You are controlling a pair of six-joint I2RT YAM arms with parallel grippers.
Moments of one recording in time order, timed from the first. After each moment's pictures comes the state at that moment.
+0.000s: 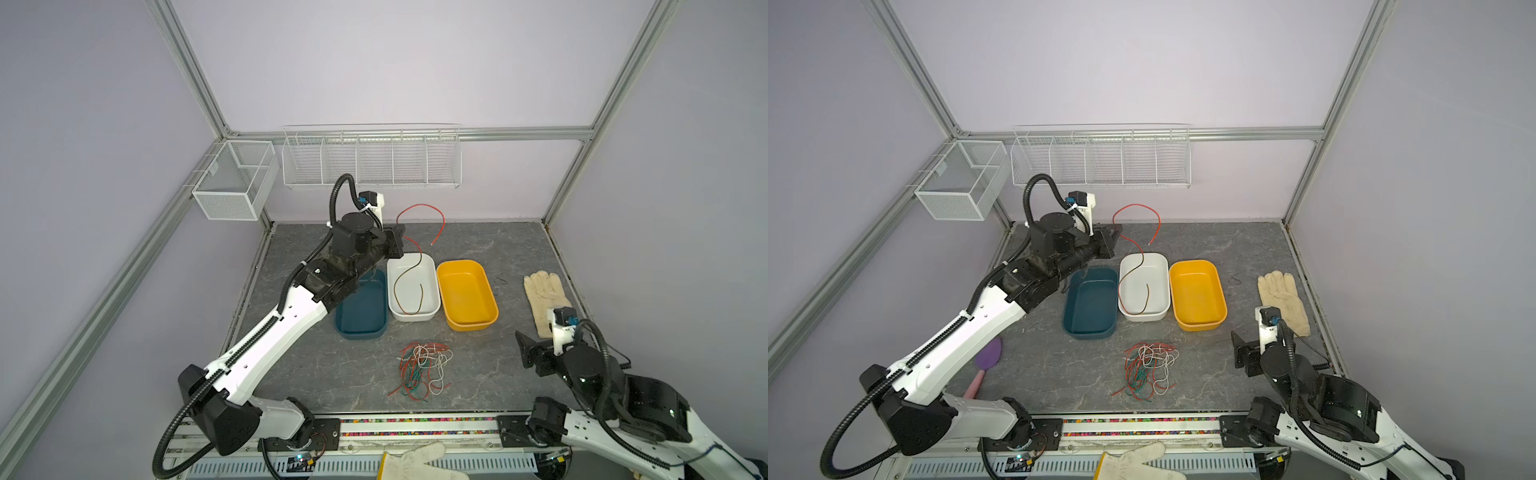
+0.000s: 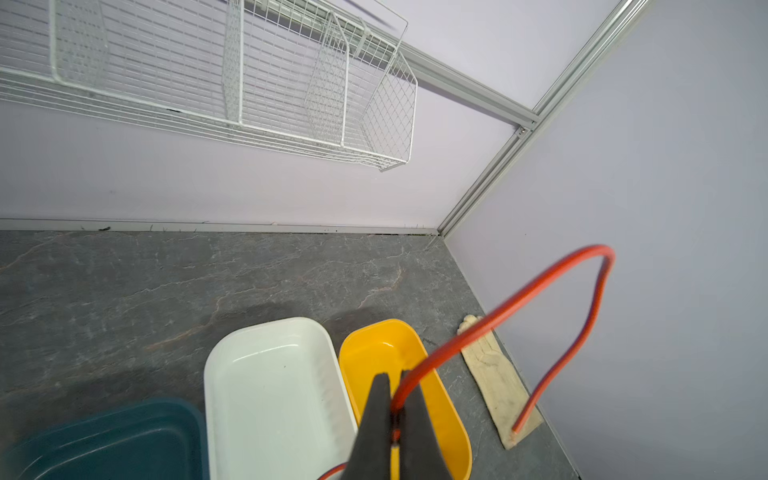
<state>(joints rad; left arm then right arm) -0.73 1.39 1.44 -0.28 -0.04 -0.52 1.06 0.32 0.83 -1.10 0.73 0.45</state>
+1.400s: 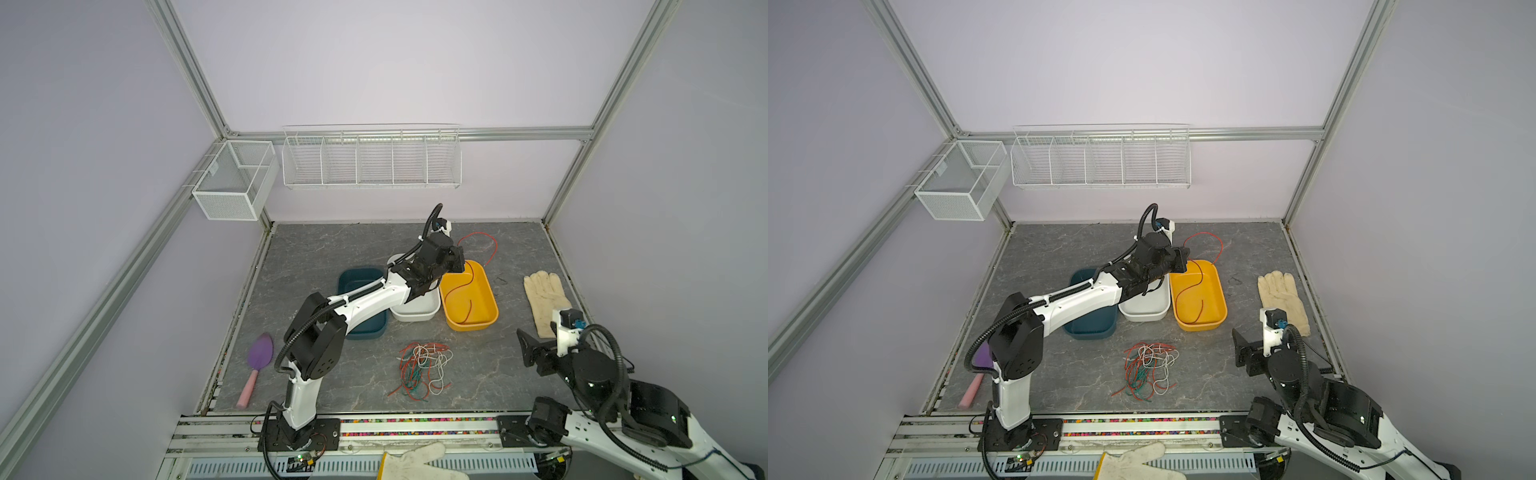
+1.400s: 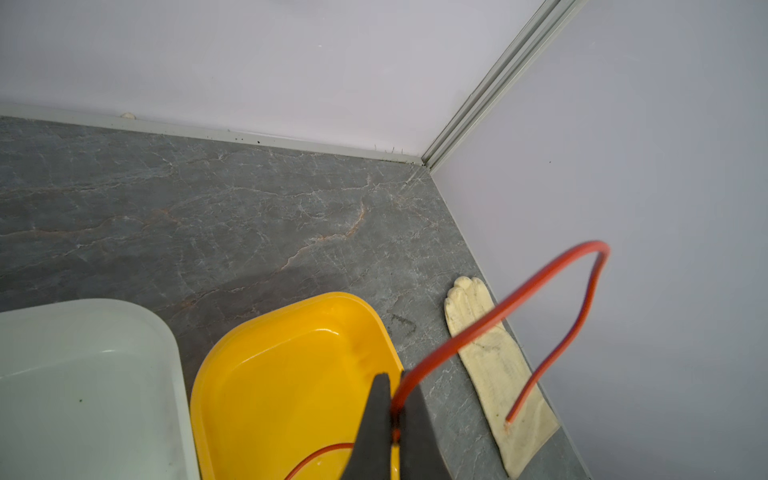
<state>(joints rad) -0.91 1.98 1.60 0.01 -0.08 -0.63 1.05 0.26 0.78 -1.03 0.74 0.41</state>
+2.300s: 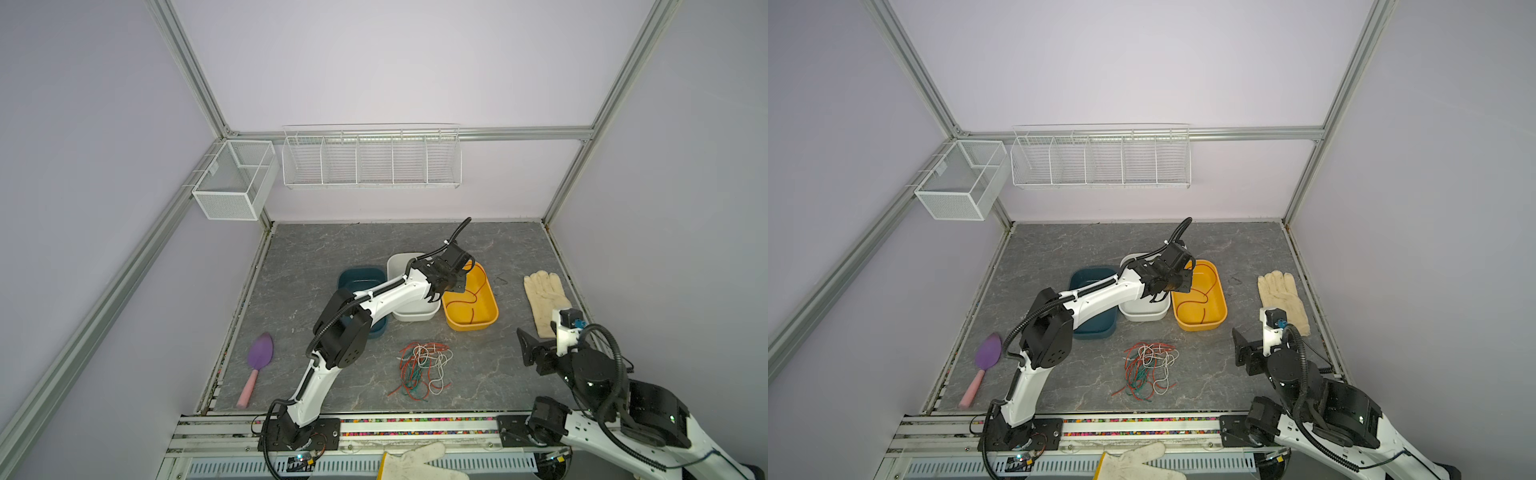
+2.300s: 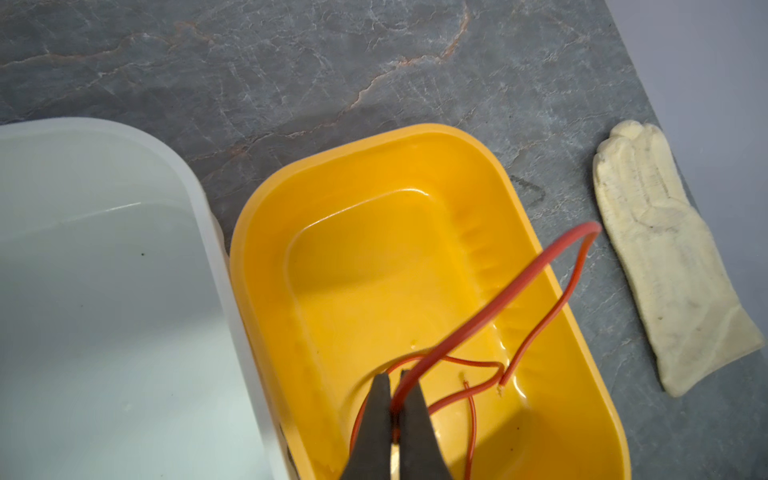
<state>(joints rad) -0.95 2.19 1.88 -0.54 -0.13 -0.56 1.04 0.26 0.78 -1.03 0.74 0.41</state>
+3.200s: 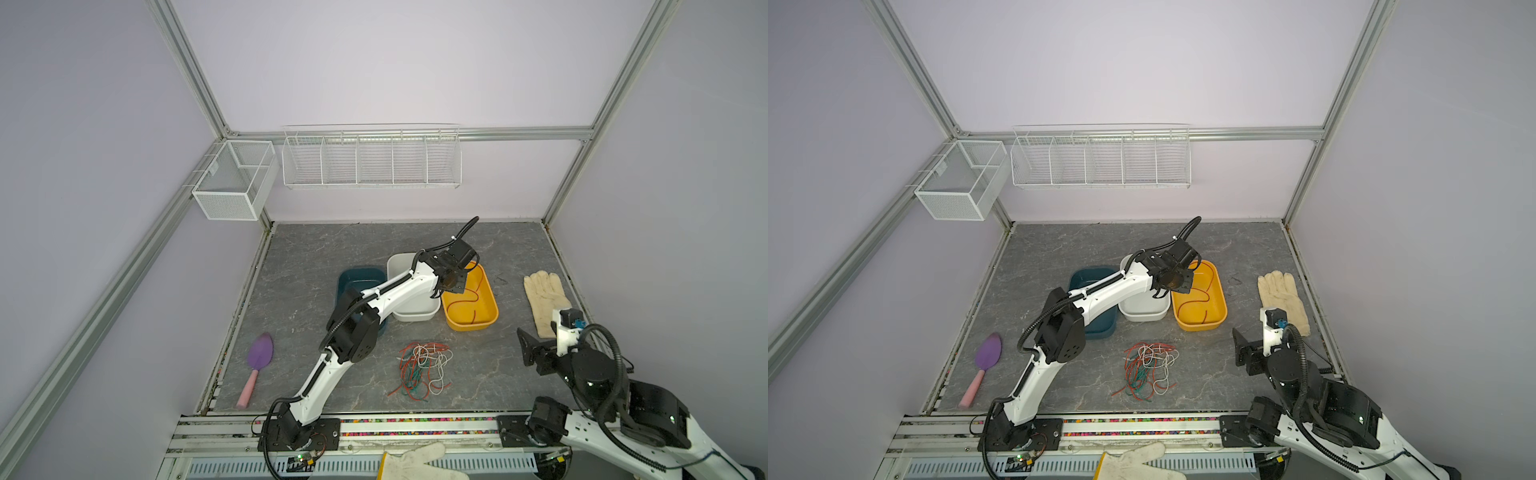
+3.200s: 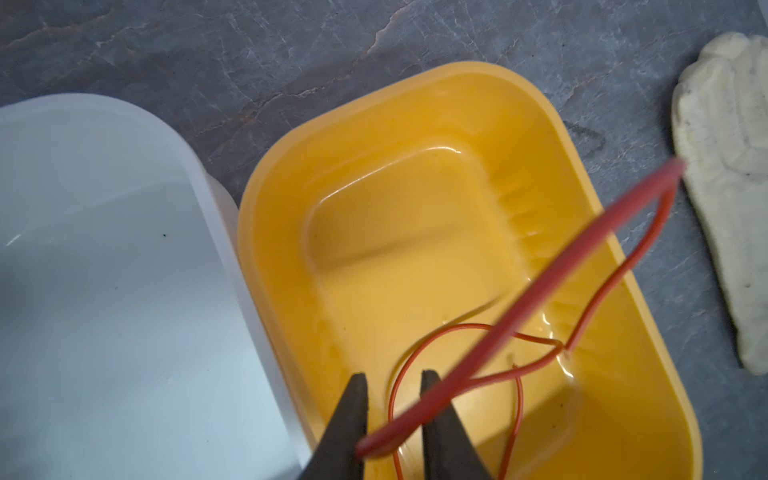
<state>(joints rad) -0.95 2.32 2.15 -0.82 -0.14 -0.50 1.04 0.26 0.78 -1.03 0.74 0.41</state>
